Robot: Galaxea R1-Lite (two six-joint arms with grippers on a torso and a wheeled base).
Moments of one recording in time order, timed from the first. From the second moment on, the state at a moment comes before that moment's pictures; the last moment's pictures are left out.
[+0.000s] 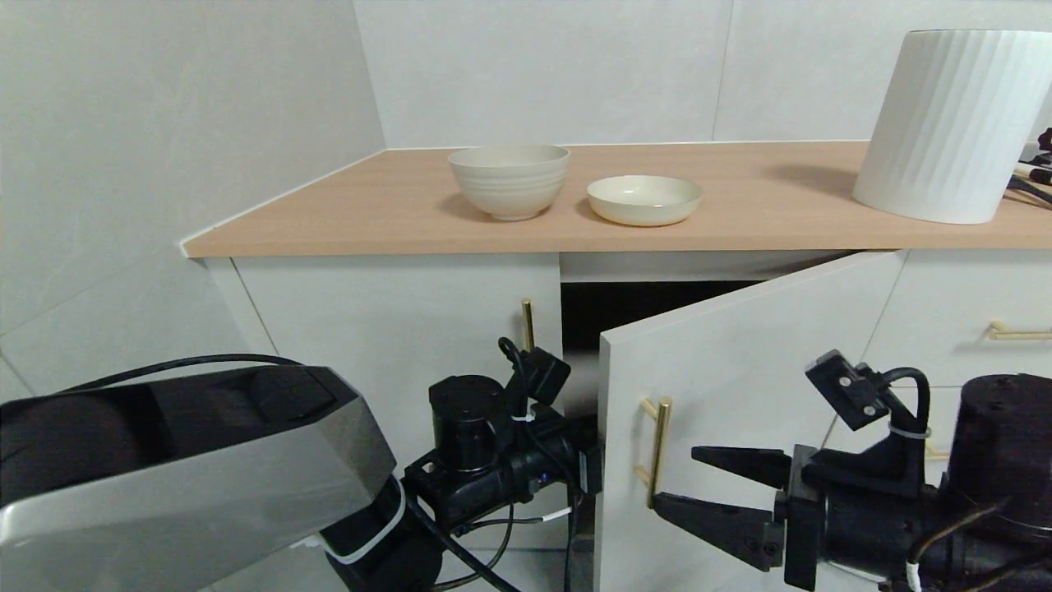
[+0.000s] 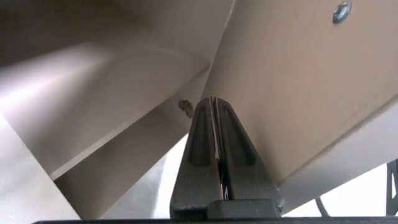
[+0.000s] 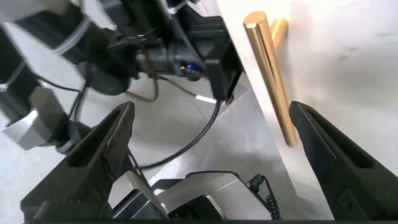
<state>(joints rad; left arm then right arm) -0.69 2.25 -0.74 -1.40 -0.33 -0.24 0.69 1.55 -0.33 -1.02 0.35 0.36</state>
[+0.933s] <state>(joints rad) -0.70 2.21 -0.72 -1.38 -0.34 -0.27 0.85 1.41 -0.14 -1.00 0.35 0.36</state>
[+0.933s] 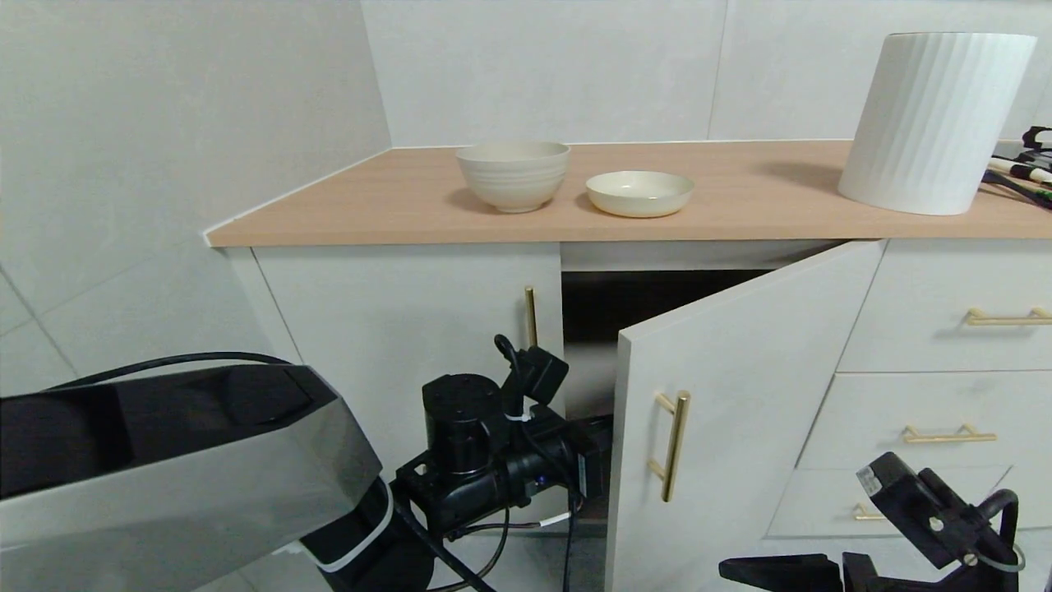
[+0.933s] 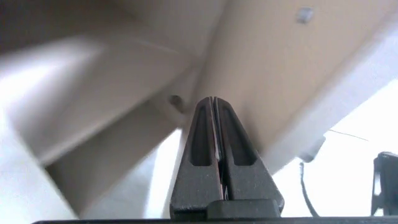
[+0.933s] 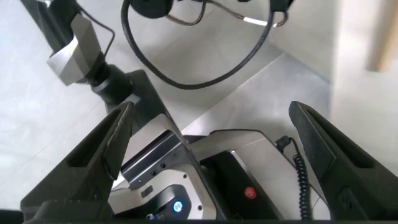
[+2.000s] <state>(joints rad) -0.71 2.23 -0.91 -1.19 -0.34 -0.28 0.85 1.41 -0.14 -1.00 0.35 0.36</state>
